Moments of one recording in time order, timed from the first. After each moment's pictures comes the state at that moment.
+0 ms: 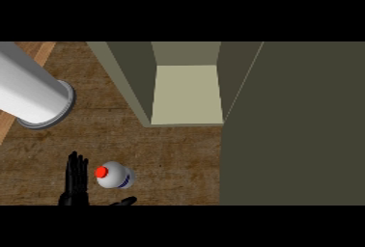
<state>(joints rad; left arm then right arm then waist) 0.34 0.00 -0.09 -1.49 0.11 0.31 -0.50 0.89 -0.10 0.16 -2.47 -0.15 0.33 -0.14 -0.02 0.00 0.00</state>
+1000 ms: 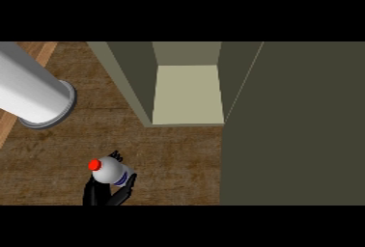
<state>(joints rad) 0.04 0.00 -0.01 -0.85 0.34 0.06 -0.87 0.96 -0.10 0.17 -2.48 -0.14 0.36 -0.18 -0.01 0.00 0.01</state>
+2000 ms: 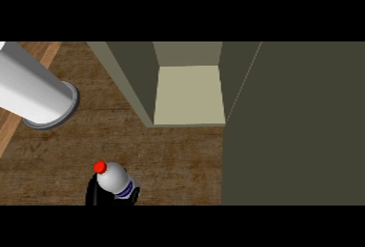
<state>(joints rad) -0.02 0.04 -0.06 -0.77 0.40 -0.12 -0.92 0.97 -0.10 0.17 -2.47 -0.12 0.38 -0.21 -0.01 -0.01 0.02</state>
